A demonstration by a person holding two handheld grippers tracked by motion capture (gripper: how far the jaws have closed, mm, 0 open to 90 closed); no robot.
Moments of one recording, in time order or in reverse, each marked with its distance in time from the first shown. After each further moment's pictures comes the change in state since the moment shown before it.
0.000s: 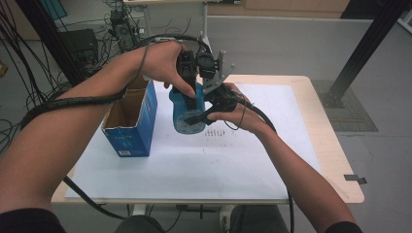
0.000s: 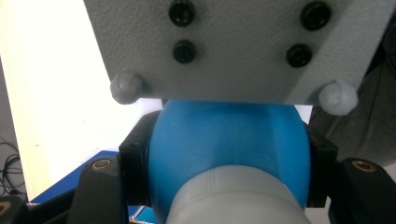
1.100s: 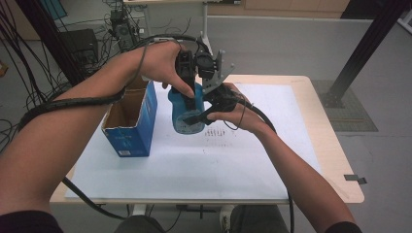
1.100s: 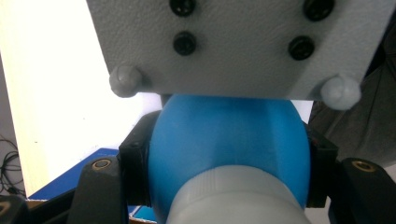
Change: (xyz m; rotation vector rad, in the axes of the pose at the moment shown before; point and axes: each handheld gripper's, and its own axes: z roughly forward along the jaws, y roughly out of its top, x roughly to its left) left arm -0.001 -0.002 -0.001 0.001 0.004 -0.013; right arm 0.001 0.001 0.001 -0.010 0.005 0.004
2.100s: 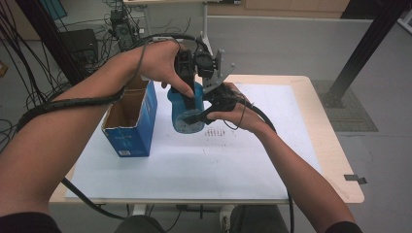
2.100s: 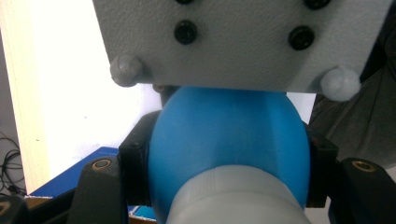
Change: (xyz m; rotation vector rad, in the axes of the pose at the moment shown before) left arm 0.000 -0.002 -0.002 -0.005 0.006 -0.010; right arm -0.001 0.000 -0.001 -0.011 0.002 -0.006
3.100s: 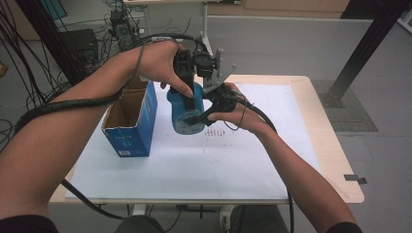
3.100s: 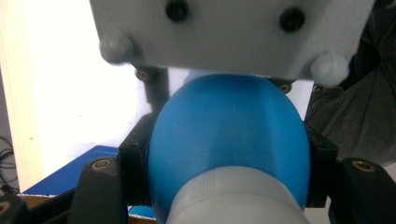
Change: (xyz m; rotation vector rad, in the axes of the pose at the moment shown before) left arm -0.001 -0.002 -0.001 0.003 -0.019 -0.016; right arm 0.003 -0.001 -0.002 -0.006 -0.026 0.035
